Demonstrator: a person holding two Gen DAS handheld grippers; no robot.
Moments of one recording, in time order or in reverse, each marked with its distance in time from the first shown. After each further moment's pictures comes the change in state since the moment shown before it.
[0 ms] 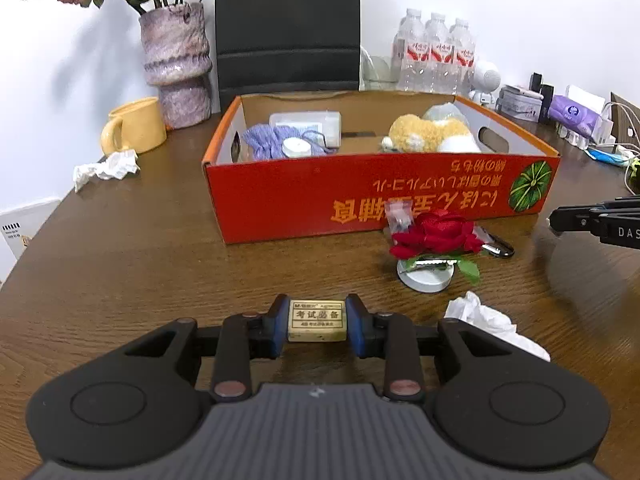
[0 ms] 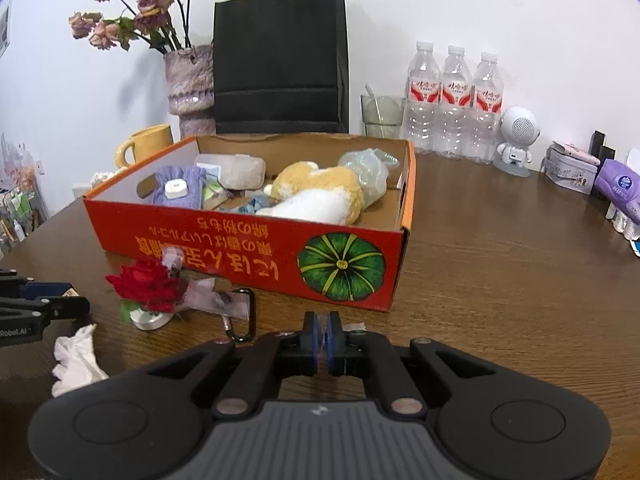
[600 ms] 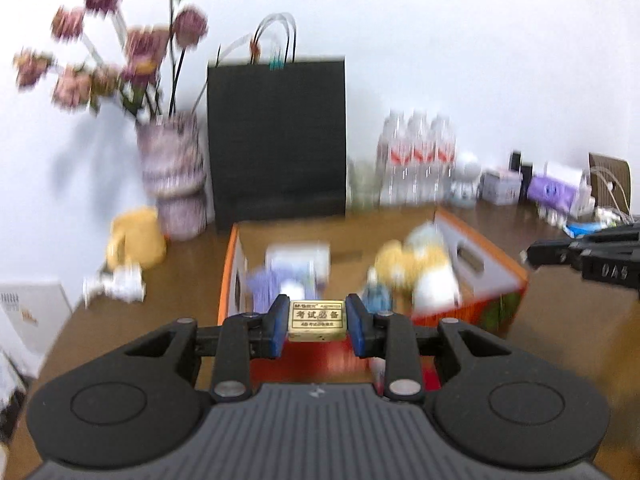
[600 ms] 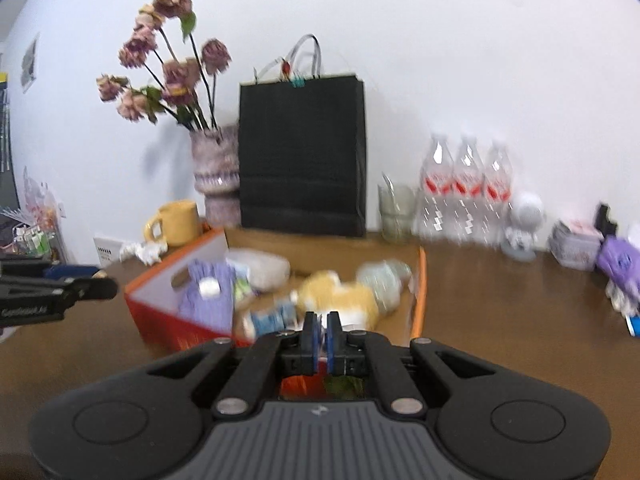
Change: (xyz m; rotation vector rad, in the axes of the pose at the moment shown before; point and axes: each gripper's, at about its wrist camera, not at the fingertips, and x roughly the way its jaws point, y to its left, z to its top) left arm -0.042 -0.001 0.096 0.037 -0.242 -0.033; right arm -0.041 0.011 0.075 -0.040 -0.177 0.057
